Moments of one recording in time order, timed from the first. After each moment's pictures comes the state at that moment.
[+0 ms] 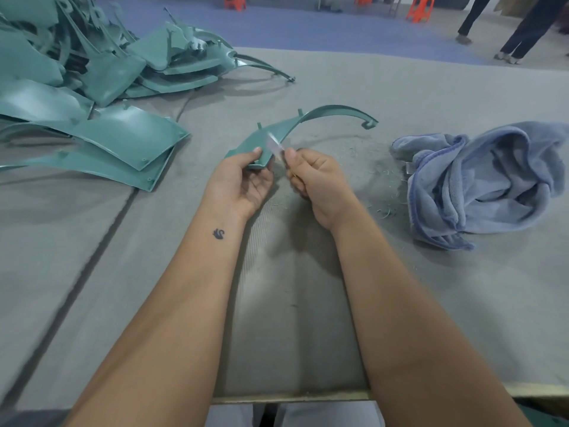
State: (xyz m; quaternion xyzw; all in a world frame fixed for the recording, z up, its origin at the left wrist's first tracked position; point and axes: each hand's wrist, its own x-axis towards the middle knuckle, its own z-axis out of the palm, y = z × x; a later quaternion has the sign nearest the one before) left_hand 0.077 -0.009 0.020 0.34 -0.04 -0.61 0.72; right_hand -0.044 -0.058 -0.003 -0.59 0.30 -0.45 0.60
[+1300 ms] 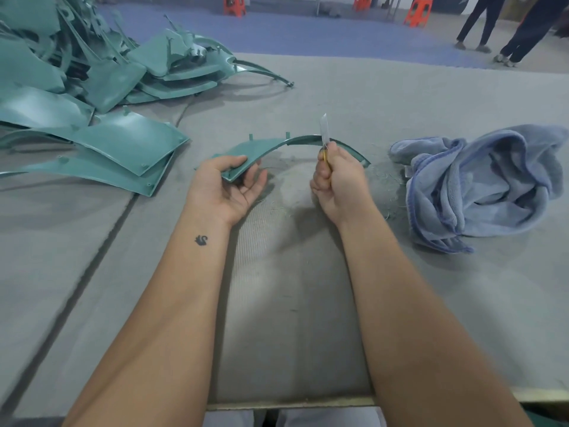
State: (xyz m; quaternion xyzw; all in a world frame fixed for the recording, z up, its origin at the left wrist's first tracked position) left_hand 0.093 -0.002 0.019 0.36 -0.05 -0.61 0.71; right_hand -0.055 -0.080 -0.001 -0.38 0.32 -0.53 0.69
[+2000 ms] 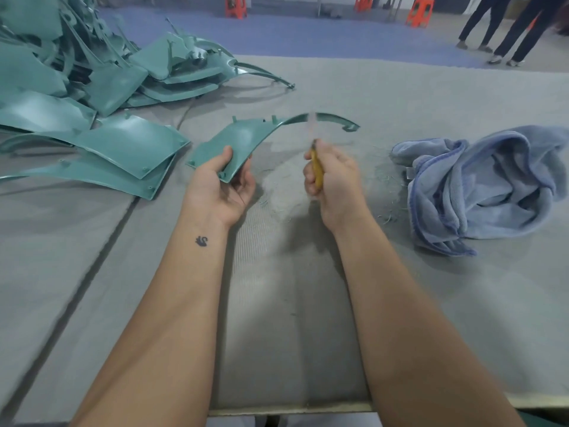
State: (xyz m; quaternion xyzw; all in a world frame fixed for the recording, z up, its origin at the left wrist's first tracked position) left_hand 0.098 -0.001 0.021 0.35 -0.04 -0.58 0.74; right_hand -0.050 -0.067 0.005 -0.45 0.35 -0.52 0.64
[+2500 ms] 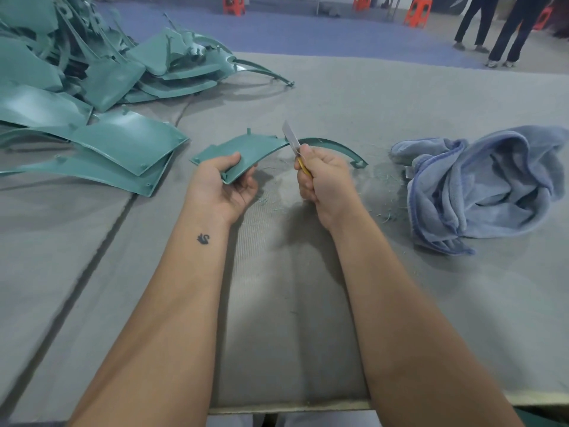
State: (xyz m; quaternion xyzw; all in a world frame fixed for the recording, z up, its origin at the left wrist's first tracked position) left_hand 0.096 -0.005 0.017 0.38 -0.05 -0.58 0.72; right_hand -0.045 -0.060 0.008 -0.53 0.36 -0.44 0.63
